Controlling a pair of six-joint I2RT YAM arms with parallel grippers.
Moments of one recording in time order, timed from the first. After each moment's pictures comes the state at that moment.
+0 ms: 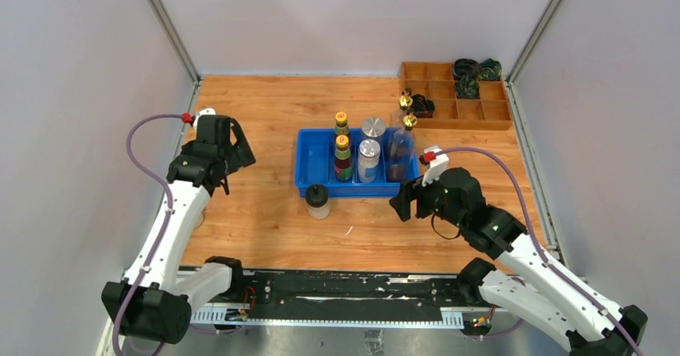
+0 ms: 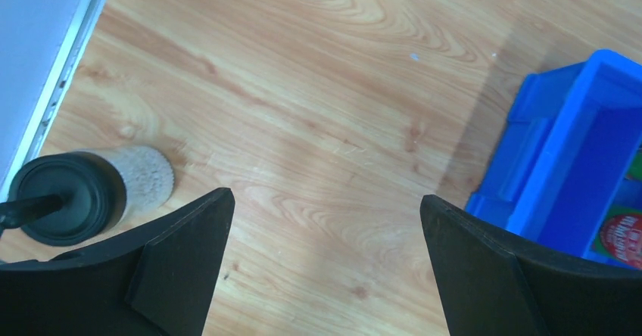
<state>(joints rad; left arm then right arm) -0.14 1.03 1.02 -0.78 -0.35 -0.46 0.71 0.67 0.65 -0.45 0.02 0.26</state>
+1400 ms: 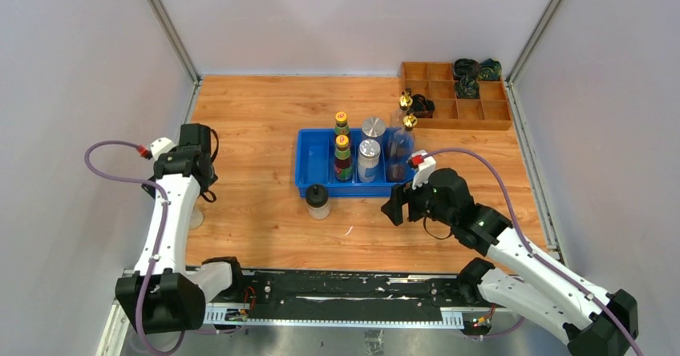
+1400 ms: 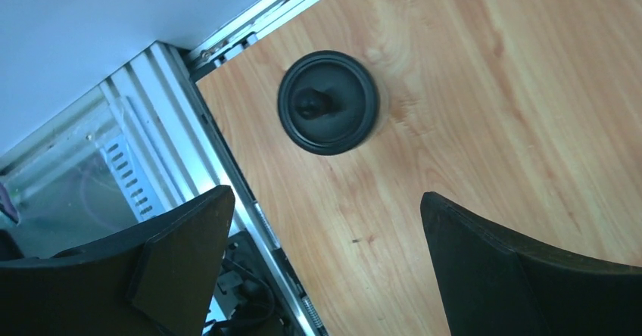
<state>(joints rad) 0.09 1.08 1.04 -1.15 -0.71 -0.75 0.71 0.76 0.58 -0.34 -0.08 0.28</state>
